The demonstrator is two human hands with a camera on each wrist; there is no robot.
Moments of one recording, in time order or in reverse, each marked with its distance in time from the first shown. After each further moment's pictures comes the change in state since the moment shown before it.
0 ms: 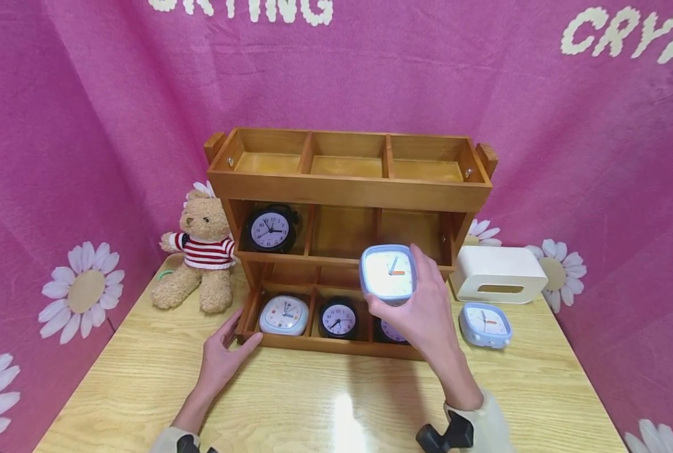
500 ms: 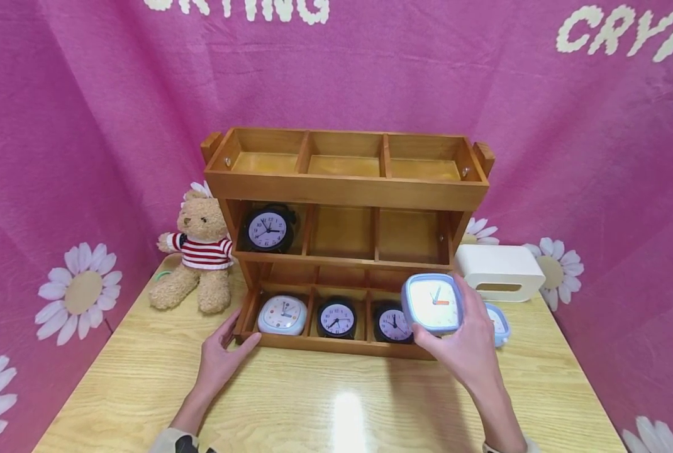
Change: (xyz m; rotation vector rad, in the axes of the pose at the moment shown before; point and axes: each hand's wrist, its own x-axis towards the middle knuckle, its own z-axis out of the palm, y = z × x) left_hand -0.001 -0.002 0.000 0.004 0.003 0.006; right_hand -0.042 0.059 -0.029 0.011 0.091 0.041
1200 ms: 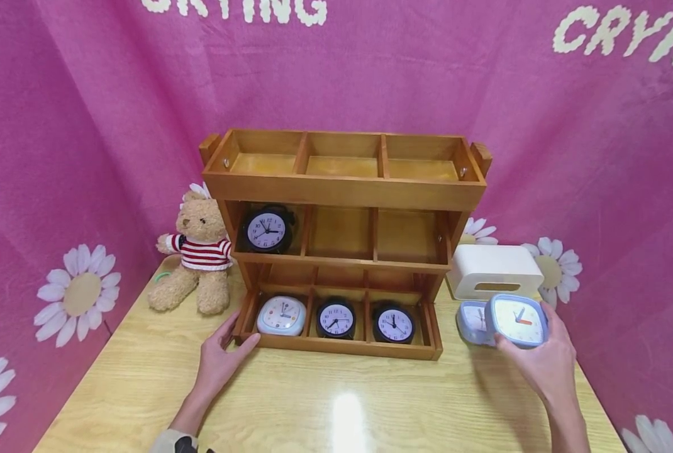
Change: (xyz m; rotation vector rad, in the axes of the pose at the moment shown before) left_hand -0.001 0.000 0.000 0.009 0.003 0.004; right_hand -0.005 0.143 -0.054 -0.119 0.159 0.256
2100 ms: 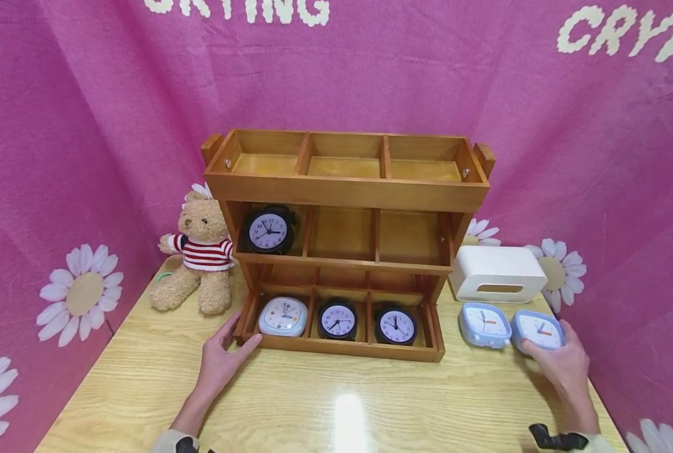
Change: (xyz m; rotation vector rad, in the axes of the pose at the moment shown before) left_hand 0.002 0.001 0.001 0.003 0.007 0.000; right_hand 0.045 0.114 0.016 -0.075 -0.194 0.265
